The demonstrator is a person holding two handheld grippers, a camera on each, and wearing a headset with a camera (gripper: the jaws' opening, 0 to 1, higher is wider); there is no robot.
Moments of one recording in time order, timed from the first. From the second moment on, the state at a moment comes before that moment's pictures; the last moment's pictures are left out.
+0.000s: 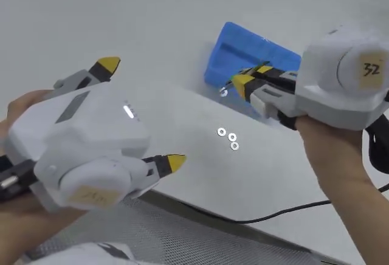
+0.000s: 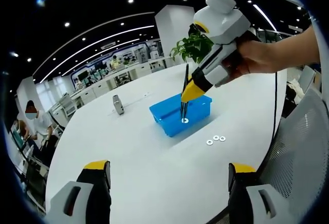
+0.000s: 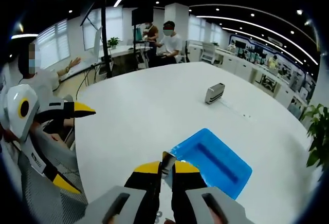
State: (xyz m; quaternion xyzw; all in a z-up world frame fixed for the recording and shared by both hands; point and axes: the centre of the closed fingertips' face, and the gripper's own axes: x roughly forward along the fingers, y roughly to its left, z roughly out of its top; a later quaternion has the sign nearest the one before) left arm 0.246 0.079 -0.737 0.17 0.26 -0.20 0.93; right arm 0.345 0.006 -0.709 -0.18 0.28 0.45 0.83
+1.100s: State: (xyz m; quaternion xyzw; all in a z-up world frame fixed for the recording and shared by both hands) left arm 0.245 0.082 -0.739 0.18 0.27 -0.19 0.93; right arm 0.383 -0.004 -0.735 -0.14 0.30 0.41 0.85
